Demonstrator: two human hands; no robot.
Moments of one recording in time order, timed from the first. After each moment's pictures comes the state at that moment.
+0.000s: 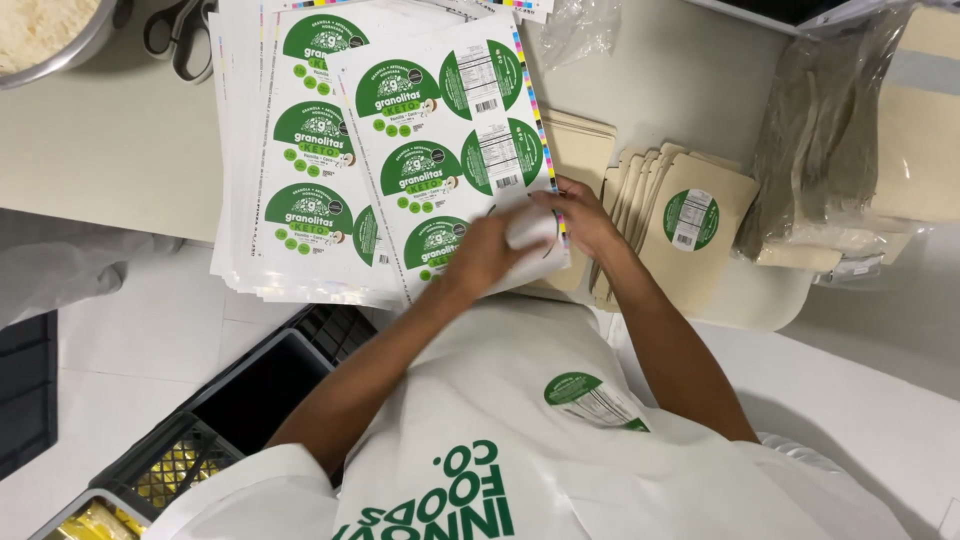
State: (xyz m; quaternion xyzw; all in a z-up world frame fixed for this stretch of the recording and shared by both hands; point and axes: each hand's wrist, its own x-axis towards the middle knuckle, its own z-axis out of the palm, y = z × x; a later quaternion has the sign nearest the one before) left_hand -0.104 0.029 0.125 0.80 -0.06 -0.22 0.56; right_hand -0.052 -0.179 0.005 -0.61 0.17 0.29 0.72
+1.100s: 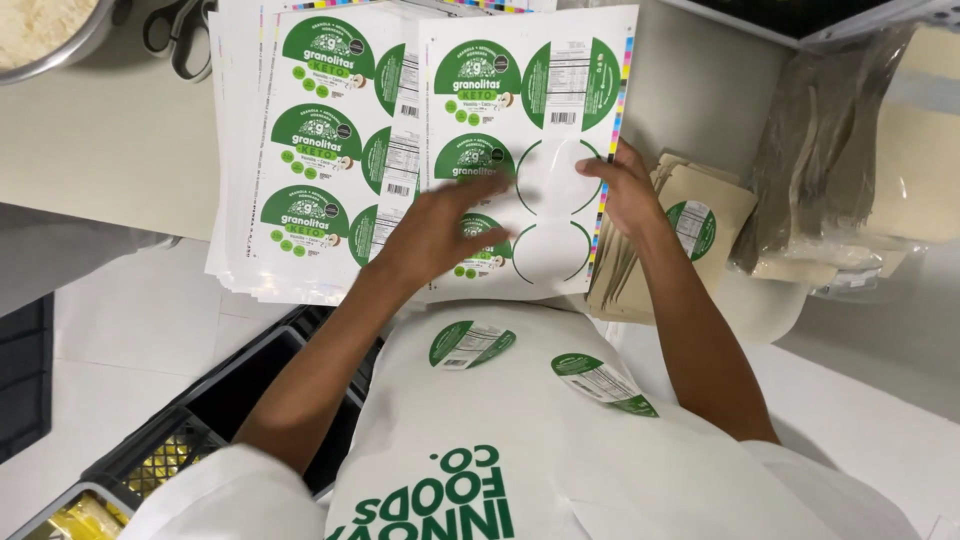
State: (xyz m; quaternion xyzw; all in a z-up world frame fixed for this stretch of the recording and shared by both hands) left_hand -0.078 0.086 0.178 0.83 -0.13 -0.15 0.53; right_hand -0.010 -0.185 0.120 -0.70 0.09 0.21 0.68
